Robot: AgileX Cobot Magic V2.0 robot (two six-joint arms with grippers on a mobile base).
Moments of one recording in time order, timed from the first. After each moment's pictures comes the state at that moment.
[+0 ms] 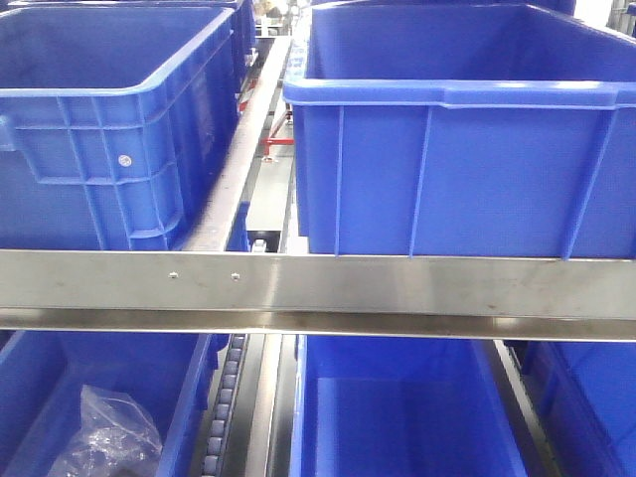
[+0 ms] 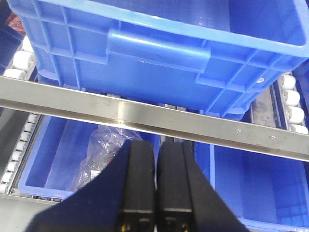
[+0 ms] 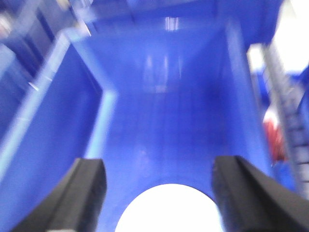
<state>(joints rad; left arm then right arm) -0.03 0.67 -0.44 -0.15 0.35 -0.08 0.07 1.23 -1.23 0.09 0.32 0.09</state>
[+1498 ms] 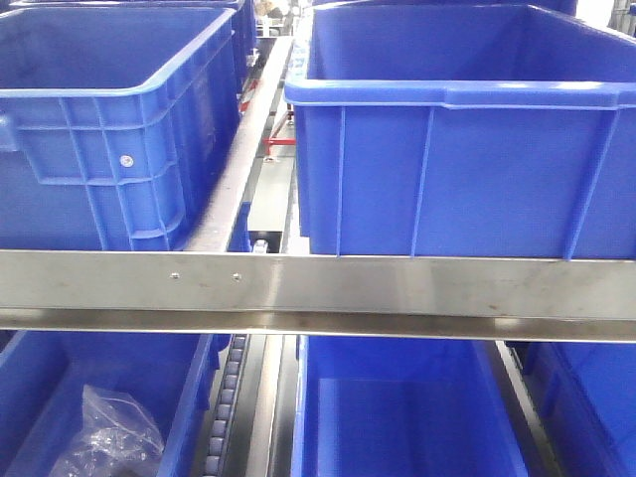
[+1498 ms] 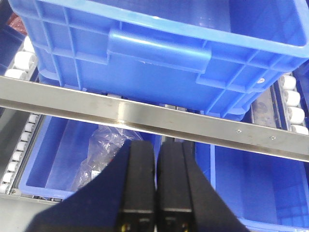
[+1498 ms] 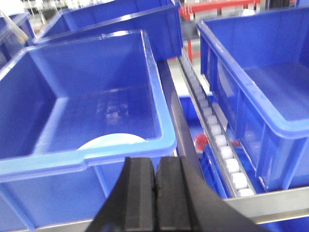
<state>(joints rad) -0.03 0.67 -0.44 -0.15 0.35 -0.08 -0.13 0.26 -0.33 0.10 0.20 0.09</state>
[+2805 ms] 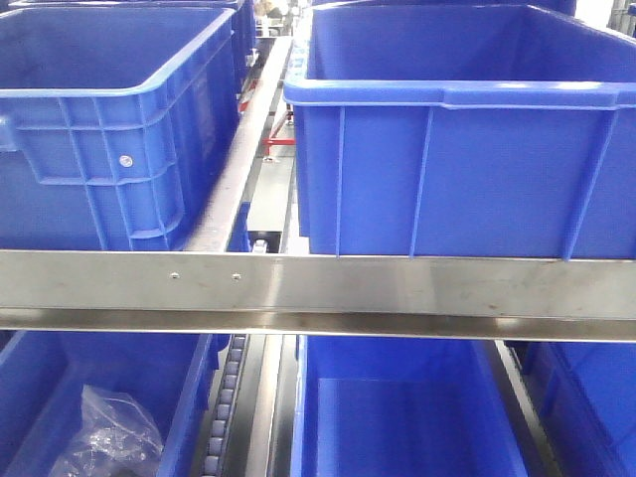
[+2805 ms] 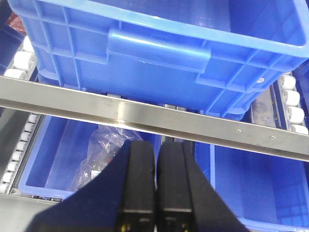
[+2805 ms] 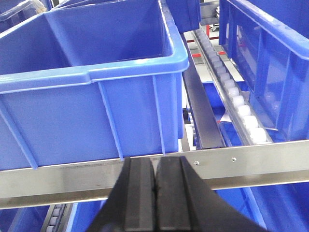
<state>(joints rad) -0.03 0.67 -0.44 -0.15 0.35 -0.08 -0.05 -0.01 0.03 0.09 0.09 0.09</state>
